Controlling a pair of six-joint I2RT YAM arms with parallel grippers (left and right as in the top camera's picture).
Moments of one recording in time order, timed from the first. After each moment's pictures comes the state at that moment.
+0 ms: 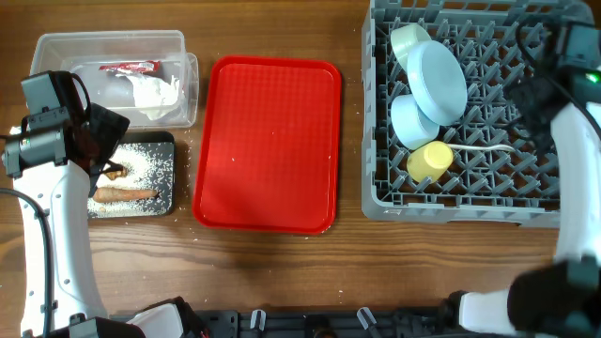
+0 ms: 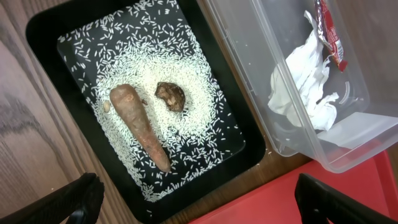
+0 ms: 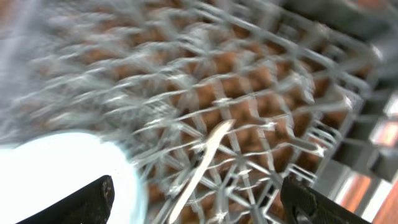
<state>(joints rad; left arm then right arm) 0.30 1.39 1.28 -1.03 -0.17 -0.82 -0.23 1.57 1.51 -1.06 0.28 0.82</state>
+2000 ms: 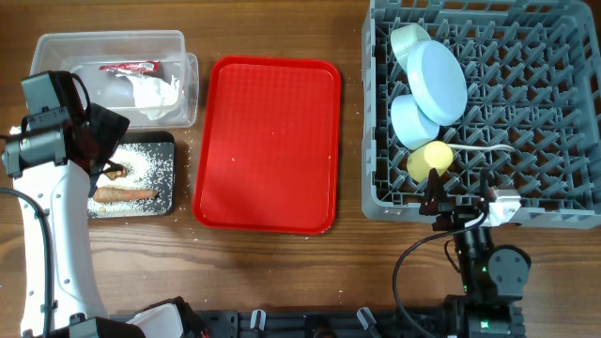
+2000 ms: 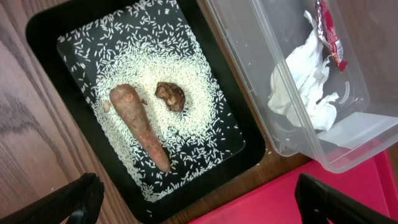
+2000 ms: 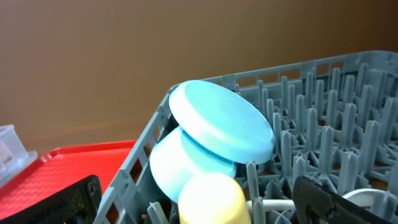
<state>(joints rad) 0.30 1.39 1.28 -1.03 -0.17 -0.82 -0.07 0.04 0.01 0.02 -0.14 0.20</state>
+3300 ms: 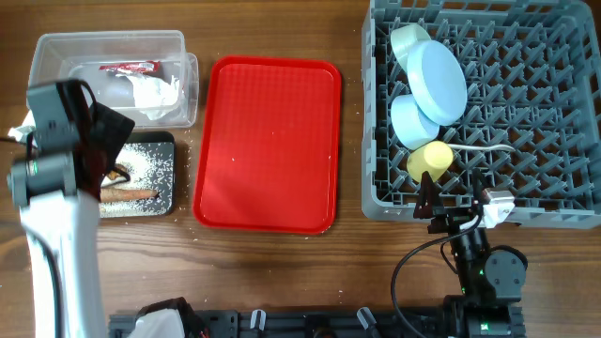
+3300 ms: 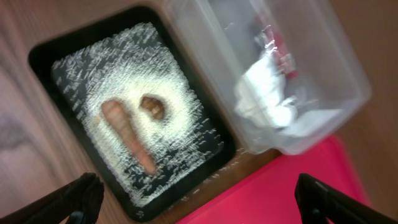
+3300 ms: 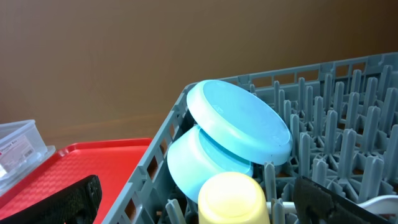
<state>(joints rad) 0.22 1.22 1.23 -0.98 -0.23 -0.82 -0.02 0.02 0.01 0.01 -0.13 0.20</state>
